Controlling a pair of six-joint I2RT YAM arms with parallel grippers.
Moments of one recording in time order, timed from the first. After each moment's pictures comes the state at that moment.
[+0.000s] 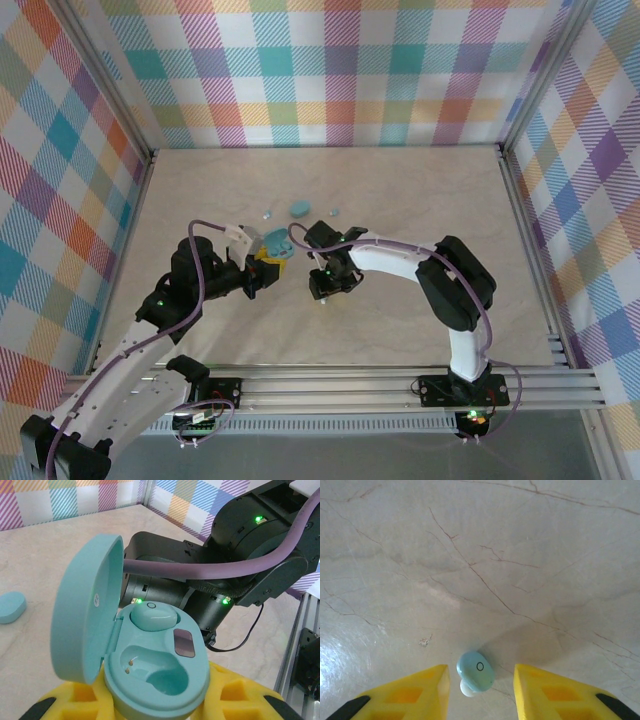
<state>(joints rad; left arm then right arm) -0.46 0.75 0.64 -0.24 0.48 -0.07 0.86 1.93 1.31 -0.73 -0.18 0.42</state>
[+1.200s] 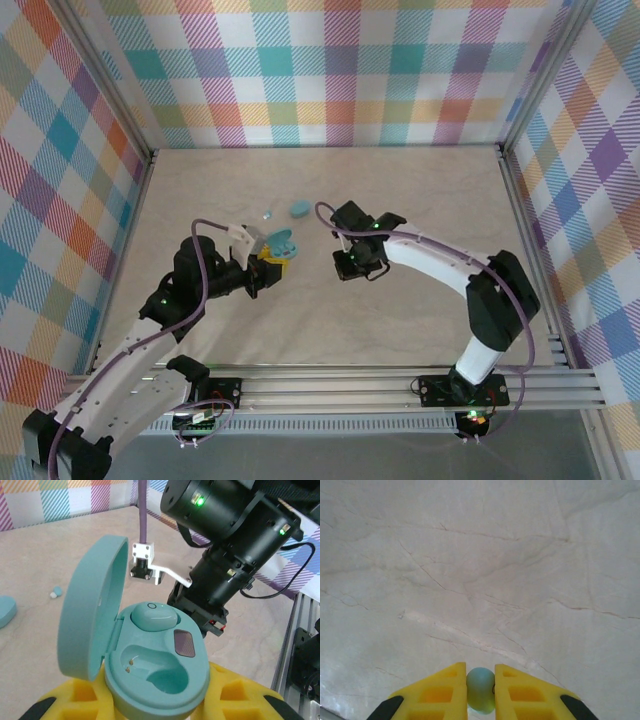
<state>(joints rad) -0.46 0.78 0.63 -0.18 0.51 -0.08 0.76 1.67 1.28 -0.85 -0.08 0.39</state>
